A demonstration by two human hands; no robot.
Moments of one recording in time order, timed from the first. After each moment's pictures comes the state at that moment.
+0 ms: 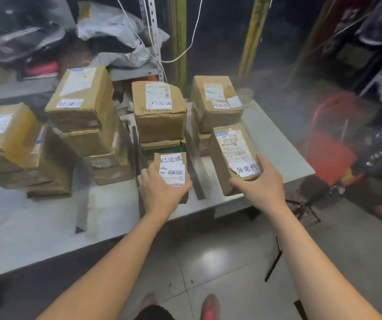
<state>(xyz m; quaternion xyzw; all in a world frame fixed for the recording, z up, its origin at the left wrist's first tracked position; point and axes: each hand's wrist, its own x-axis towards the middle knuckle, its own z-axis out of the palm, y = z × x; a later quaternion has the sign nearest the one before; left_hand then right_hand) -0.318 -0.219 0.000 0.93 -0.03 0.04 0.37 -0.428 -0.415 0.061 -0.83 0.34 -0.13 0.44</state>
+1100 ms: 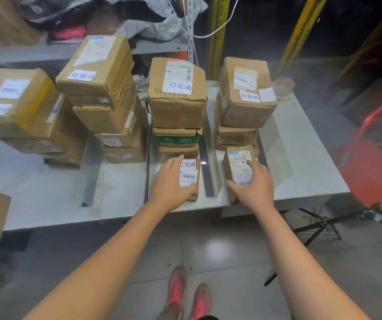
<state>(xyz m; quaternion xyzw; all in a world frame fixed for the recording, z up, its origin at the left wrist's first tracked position) -0.301 -0.231 -0.025 0.94 -0.12 -0.10 0.29 -0.362 -0.440 -0.025 -0.90 0.27 0.00 0.33</state>
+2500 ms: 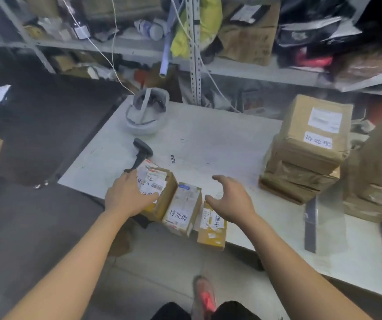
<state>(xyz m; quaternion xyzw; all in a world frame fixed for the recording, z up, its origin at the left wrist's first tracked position) -0.232 0.534 0.016 0.96 0.22 -0.09 0.14 -0.189 0.273 -0.006 -0.94 -0.09 0.13 0.29</state>
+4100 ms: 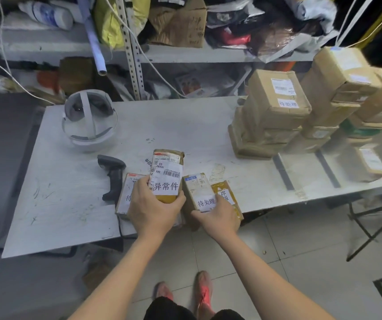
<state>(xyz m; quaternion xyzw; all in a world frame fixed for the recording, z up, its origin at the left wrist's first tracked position) -0.212 0.578 -0.019 0.91 0.08 0.10 0.39 -0.259 0.431 -0.048 -0.88 0.35 0.07 0.31</state>
